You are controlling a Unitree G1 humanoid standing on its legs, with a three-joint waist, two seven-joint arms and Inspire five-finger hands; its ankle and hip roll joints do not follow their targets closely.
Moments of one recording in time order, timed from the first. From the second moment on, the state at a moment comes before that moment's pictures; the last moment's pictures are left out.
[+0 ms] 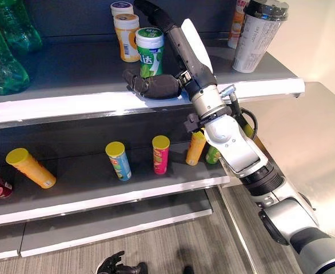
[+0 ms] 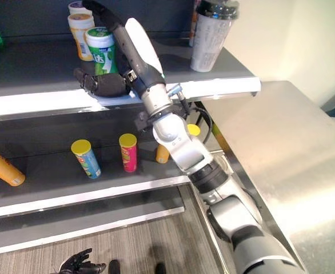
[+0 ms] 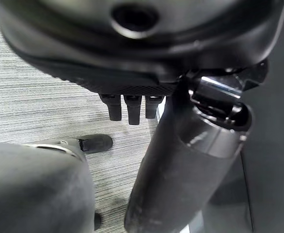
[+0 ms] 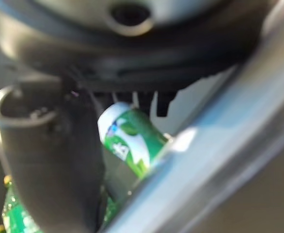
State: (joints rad) left arm 0.07 0.23 -0.18 1.12 -0.31 -0.10 0.01; right arm -0.95 -0.35 0.46 0.11 -0.07 -0.01 -0.22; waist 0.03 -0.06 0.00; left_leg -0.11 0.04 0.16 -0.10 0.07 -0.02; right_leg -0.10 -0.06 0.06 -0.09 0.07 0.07
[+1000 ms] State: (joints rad) left arm 0.08 0.20 -0.17 1.09 -0.31 -0.10 0.01; right arm -0.82 -0.31 0.47 0.01 -0.13 -0.02 -0.19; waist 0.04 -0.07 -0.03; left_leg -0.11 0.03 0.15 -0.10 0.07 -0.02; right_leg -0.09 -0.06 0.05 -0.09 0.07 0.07
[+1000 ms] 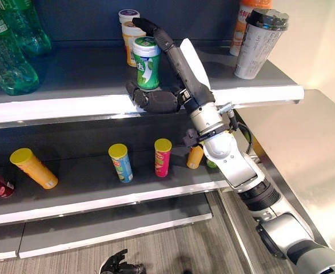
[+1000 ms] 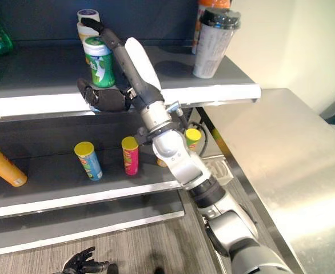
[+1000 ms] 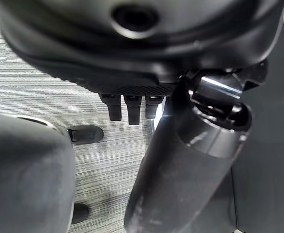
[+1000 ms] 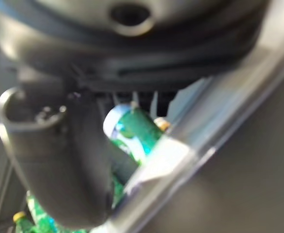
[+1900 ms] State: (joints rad) left arm 0.08 0.20 -0.15 1.09 -0.31 -0.09 0.02; right arm -0.78 -0.33 0.46 -0.01 -0.14 -0.04 -0.20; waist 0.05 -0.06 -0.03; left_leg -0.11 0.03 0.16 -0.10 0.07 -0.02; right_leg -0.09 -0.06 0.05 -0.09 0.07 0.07
